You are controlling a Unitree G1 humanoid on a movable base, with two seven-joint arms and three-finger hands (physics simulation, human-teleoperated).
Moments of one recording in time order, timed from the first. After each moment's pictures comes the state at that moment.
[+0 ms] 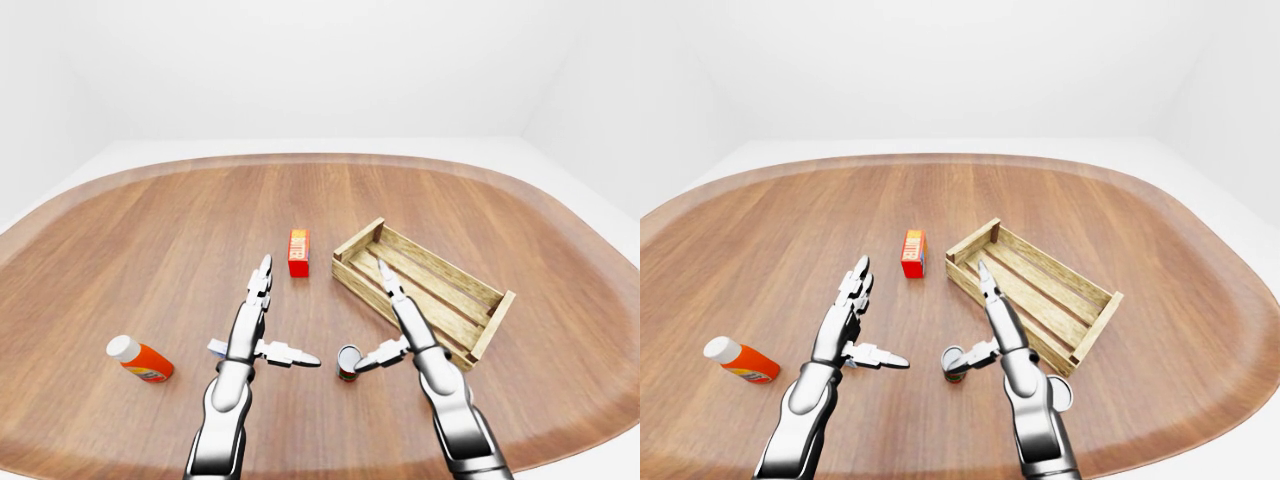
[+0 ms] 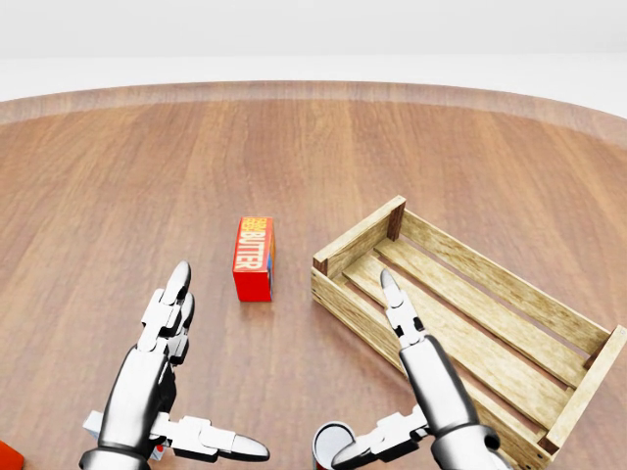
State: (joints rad) left arm 0.09 0.02 -0.05 -0.06 0.13 -0.09 -0.14; right arm 0.06 -0.03 0.10 -0.08 -0.43 0.09 0.13
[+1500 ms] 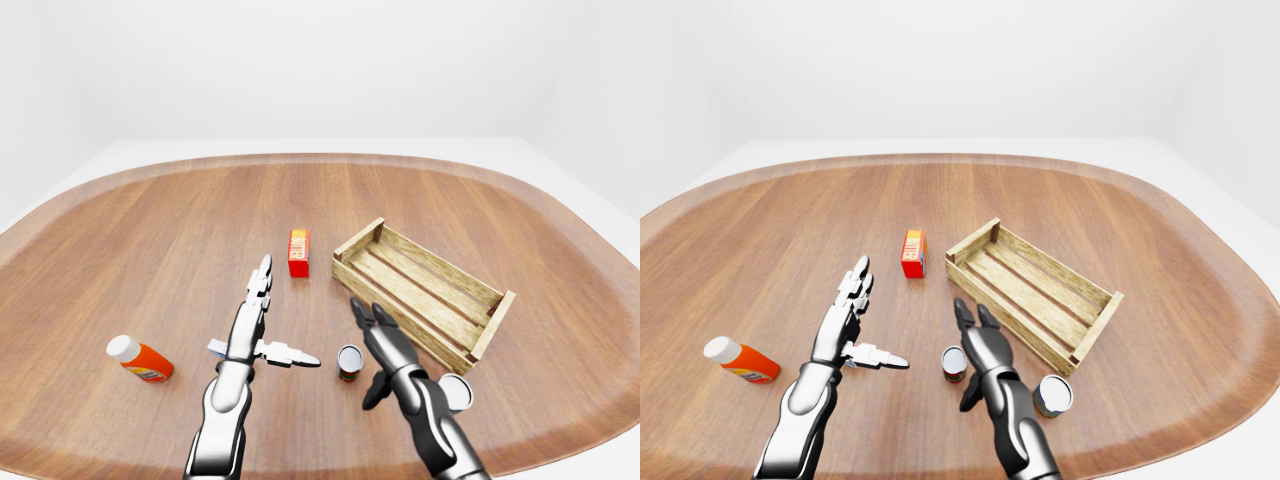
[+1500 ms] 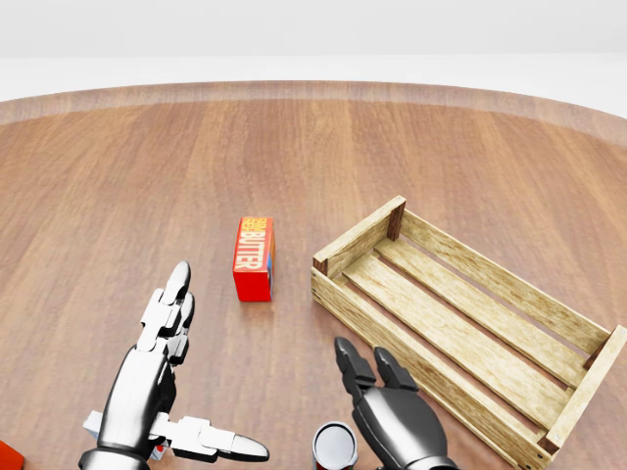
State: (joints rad) left arm 0.09 0.02 -0.05 -0.06 0.12 -0.09 -0.14; right arm 0.07 -0.03 0.24 0.11 -1.01 0.07 0.13
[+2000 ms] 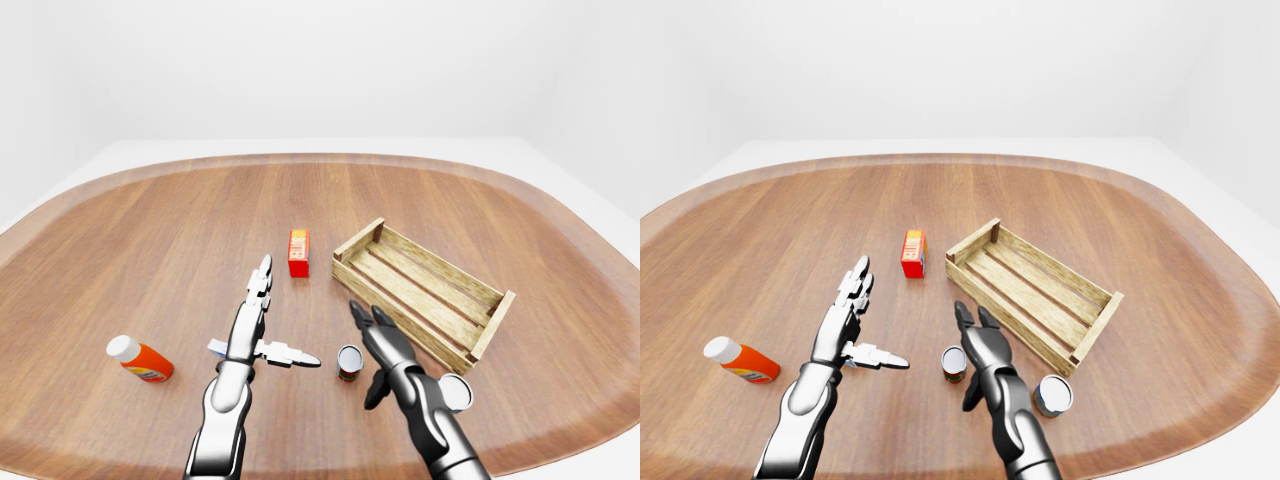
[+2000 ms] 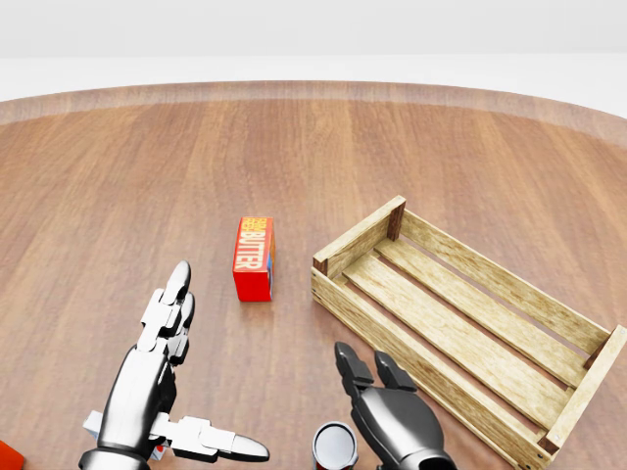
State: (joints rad) left arm 0.10 0.01 -0.05 -0.07 0.12 -0.09 -0.14; right arm 0.02 -0.03 0.23 0.21 -1.05 0.08 0.15
